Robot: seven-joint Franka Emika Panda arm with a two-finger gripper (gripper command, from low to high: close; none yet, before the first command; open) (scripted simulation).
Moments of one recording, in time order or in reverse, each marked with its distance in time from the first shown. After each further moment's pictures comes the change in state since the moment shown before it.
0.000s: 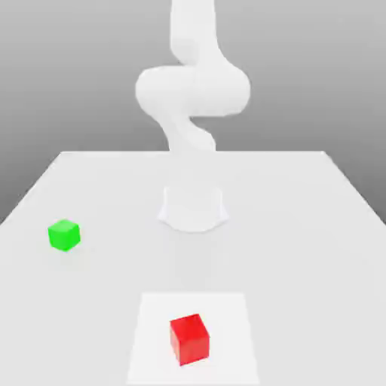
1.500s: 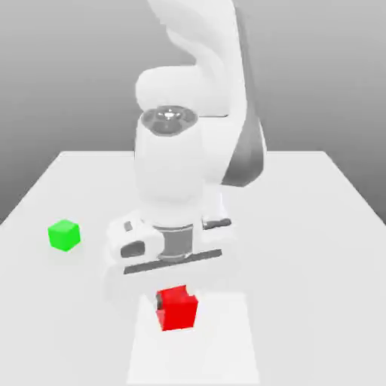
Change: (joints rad) arm -0.050 0.708 -0.173 -0.311 -0.083 0.318 -0.328
